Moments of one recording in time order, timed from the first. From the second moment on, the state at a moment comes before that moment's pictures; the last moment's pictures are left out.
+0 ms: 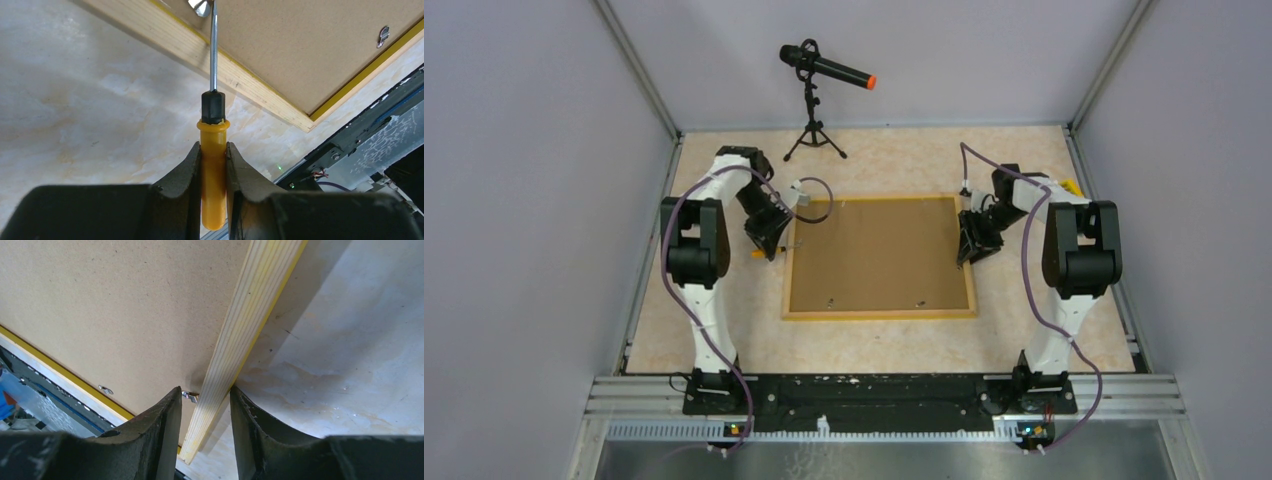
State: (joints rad) left arm -0.09 2.11 1.69 -1.35 0.34 0.71; right arm 0.05 1.94 1.30 -0.89 -0.49 -0.20
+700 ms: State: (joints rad) left arm -0.22 2.08 1.84 -1.38 0.66 0.64; right arm 0.16 1.54 1.35 -0.75 -0.61 -0.37
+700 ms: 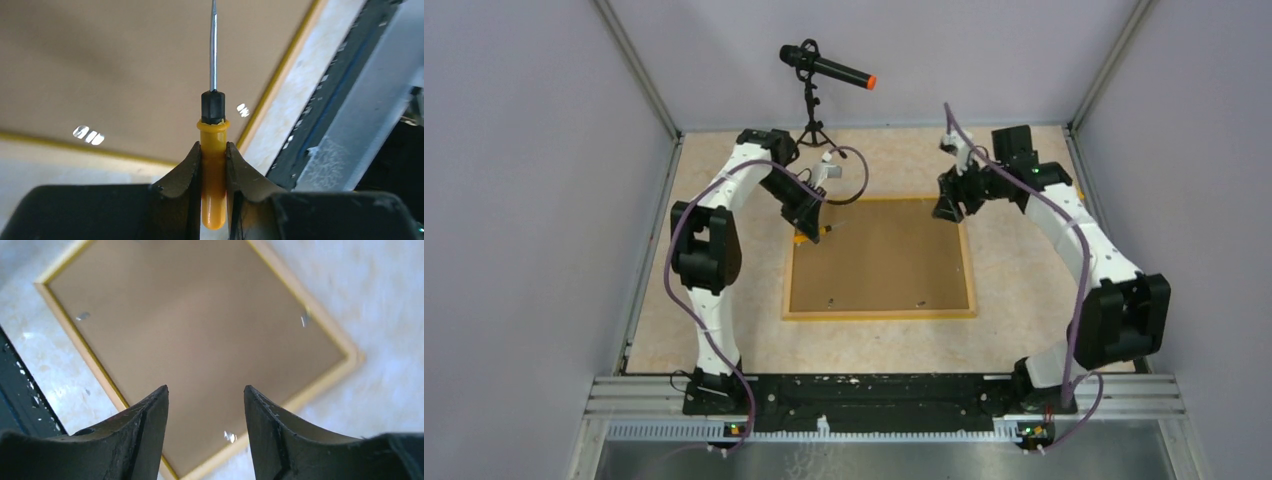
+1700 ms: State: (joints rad) left arm -0.37 2.04 1.79 -1.40 1.08 0.55; right arm 0.78 1.42 1.10 -0.38 -0.36 -0.95
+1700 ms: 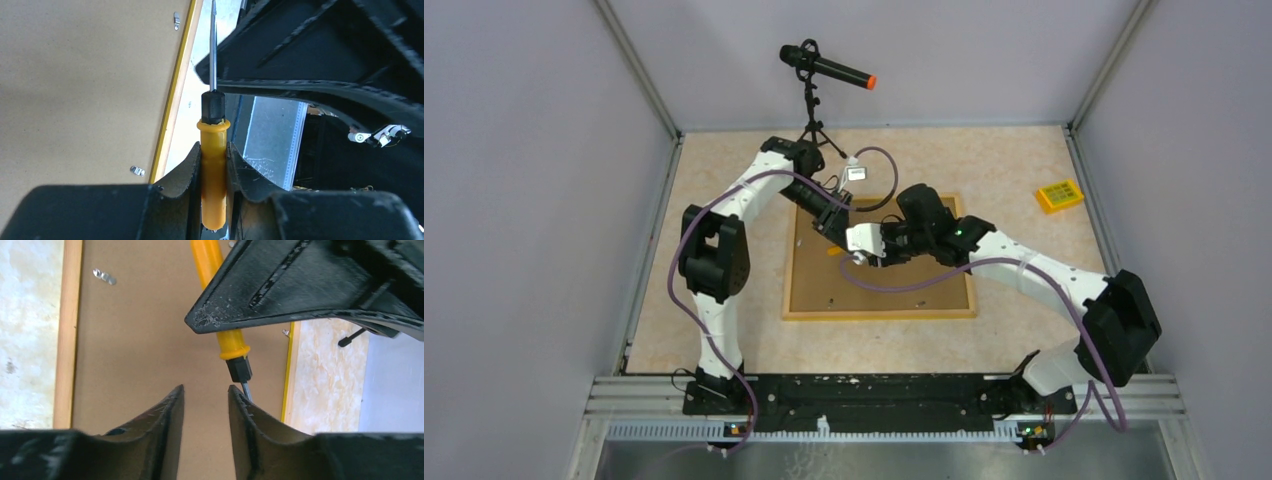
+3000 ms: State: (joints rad) left arm -0.32 1.92 1.61 -1.40 1.12 0.56; right arm 0.82 1.45 1.14 -0.35 -0.37 -1.02
